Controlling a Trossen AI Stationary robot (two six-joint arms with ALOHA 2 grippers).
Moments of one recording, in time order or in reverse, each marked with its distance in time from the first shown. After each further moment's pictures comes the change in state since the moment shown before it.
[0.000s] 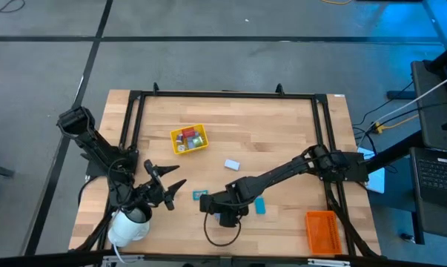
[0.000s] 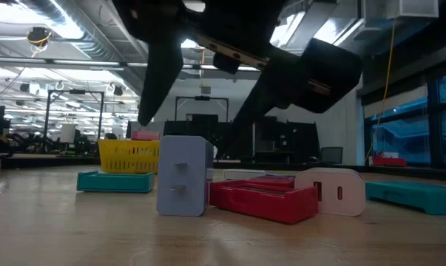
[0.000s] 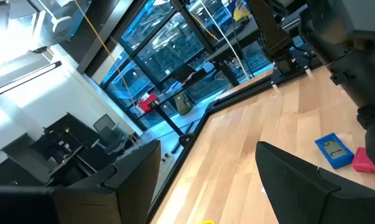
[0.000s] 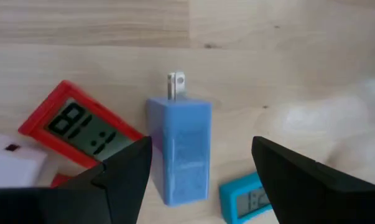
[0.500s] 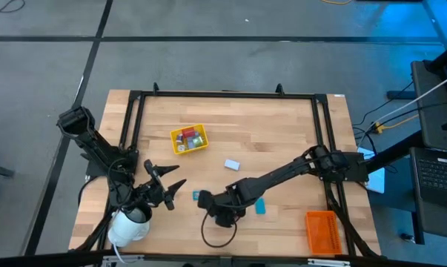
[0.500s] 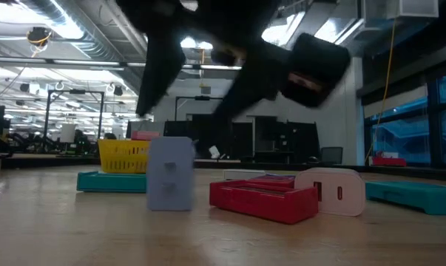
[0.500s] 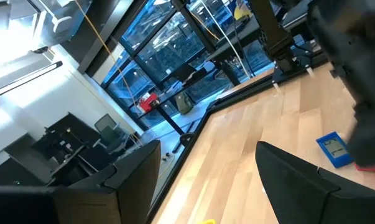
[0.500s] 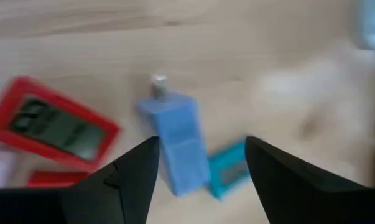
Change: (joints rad) left arm 0.000 0.000 0.000 0.000 -0.004 0.005; right arm 0.009 -0.008 0.016 0.011 0.126 0.109
